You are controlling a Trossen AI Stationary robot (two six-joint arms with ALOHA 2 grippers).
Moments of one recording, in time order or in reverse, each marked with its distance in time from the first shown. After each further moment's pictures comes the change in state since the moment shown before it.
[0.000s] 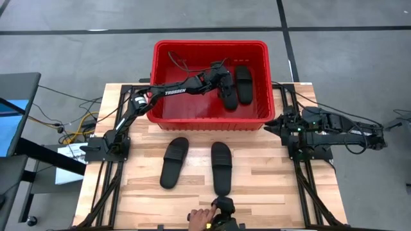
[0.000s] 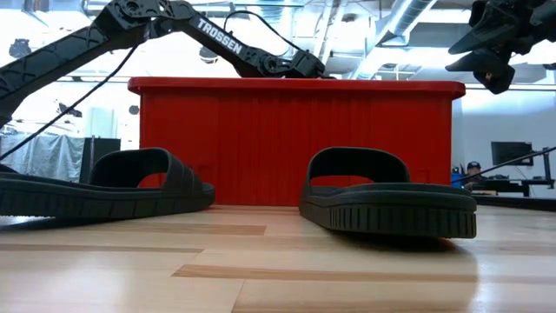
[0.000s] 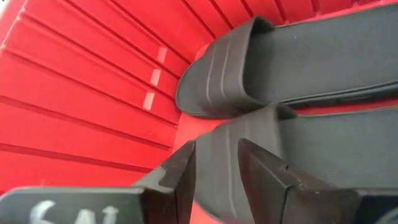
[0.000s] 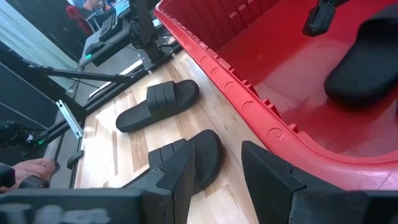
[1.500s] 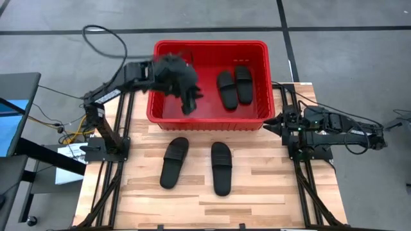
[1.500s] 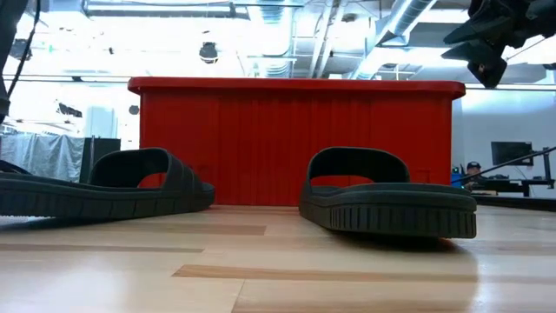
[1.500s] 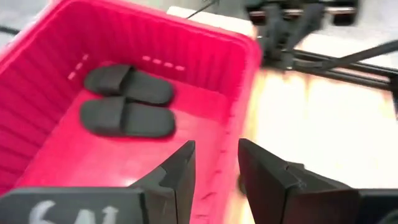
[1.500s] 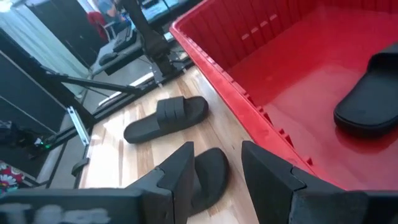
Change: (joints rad) left arm -0.273 -0.612 0.271 -1.028 0.244 -0.750; right arm 0.002 0.003 0.000 0.081 -0.004 -0.062
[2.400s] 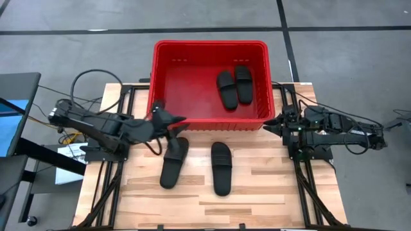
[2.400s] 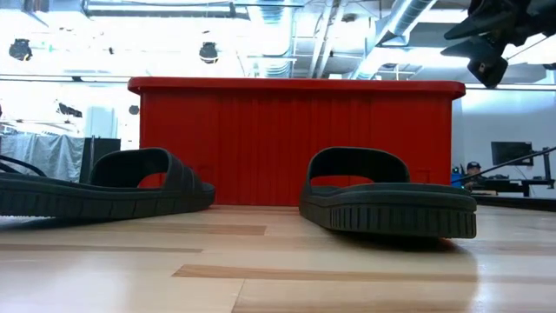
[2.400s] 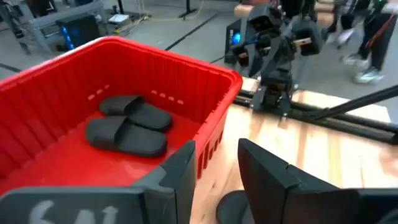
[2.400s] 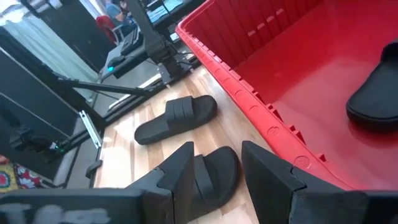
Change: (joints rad) left arm -0.508 -0.497 -0.929 0.697 -0.654 -0.236; right arm 0.000 0.000 0.000 0.009 -0.028 0.051
